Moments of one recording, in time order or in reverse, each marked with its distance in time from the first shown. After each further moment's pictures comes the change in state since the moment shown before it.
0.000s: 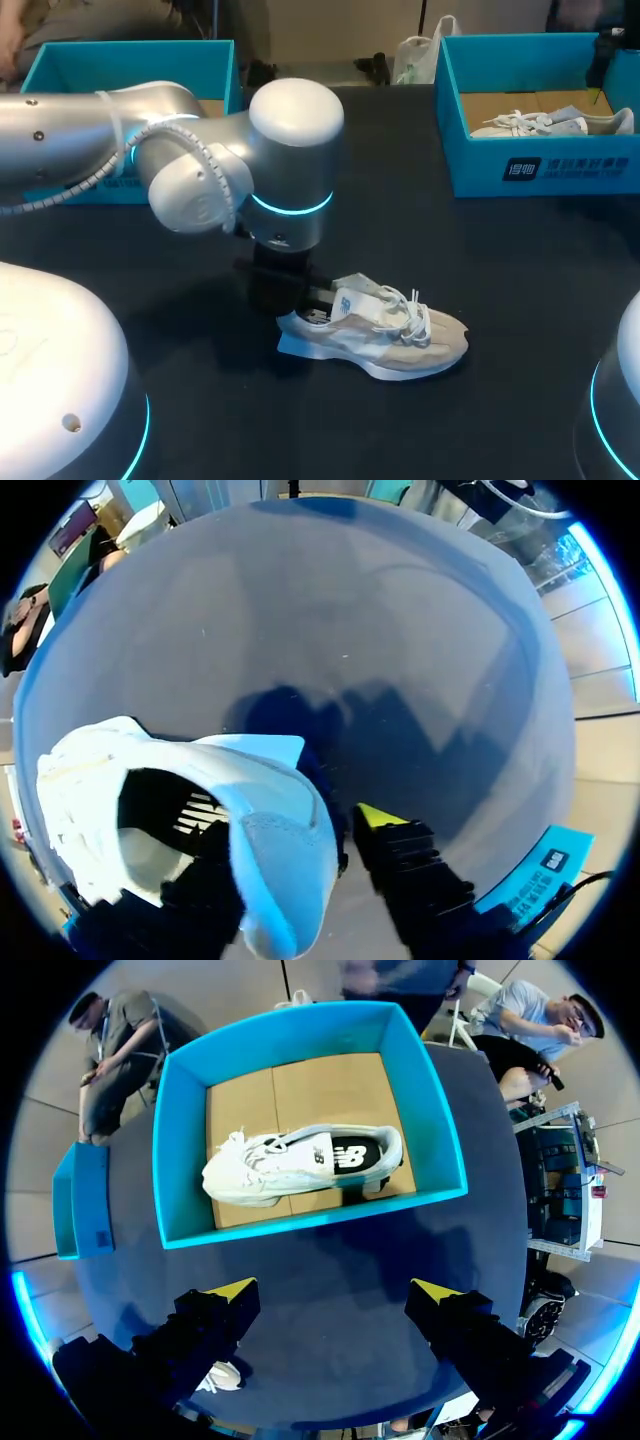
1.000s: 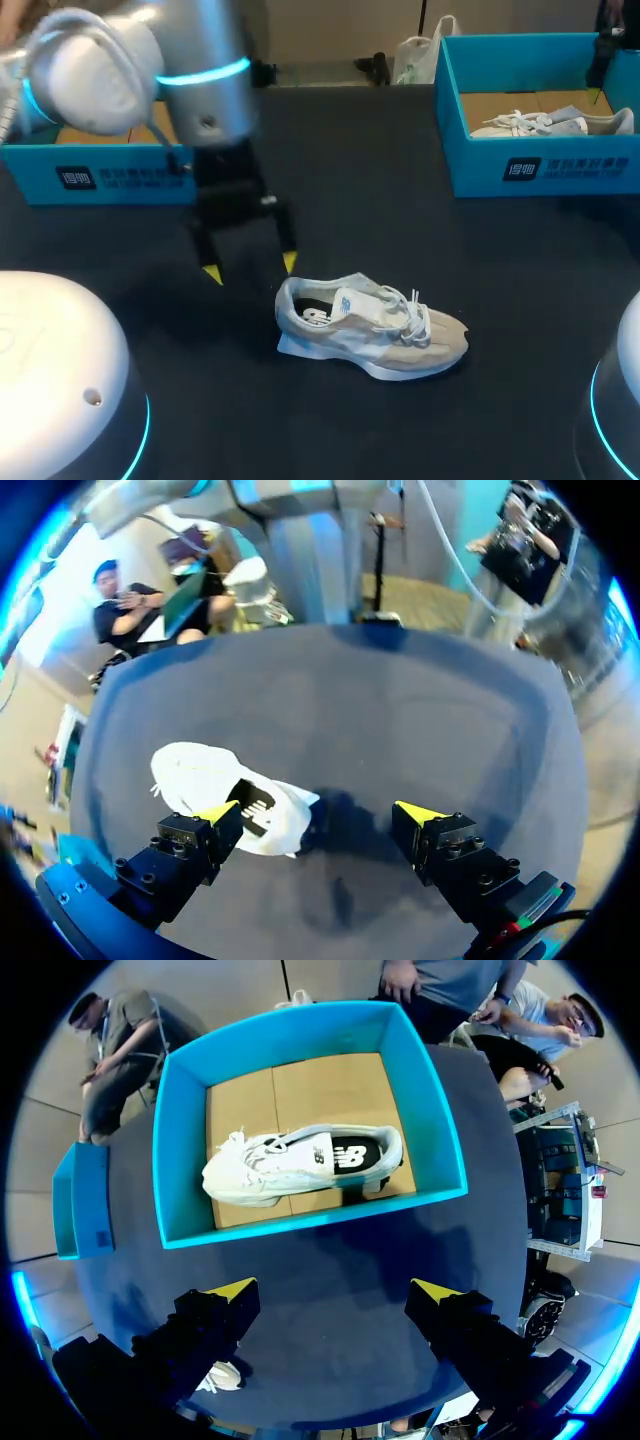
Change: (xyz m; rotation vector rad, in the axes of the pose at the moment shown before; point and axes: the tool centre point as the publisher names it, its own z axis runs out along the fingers) left arm 0.040 -0.034 -0.125 0.361 -0.309 -0.294; right arm 0.000 0.000 0.000 0.000 0.000 0.000
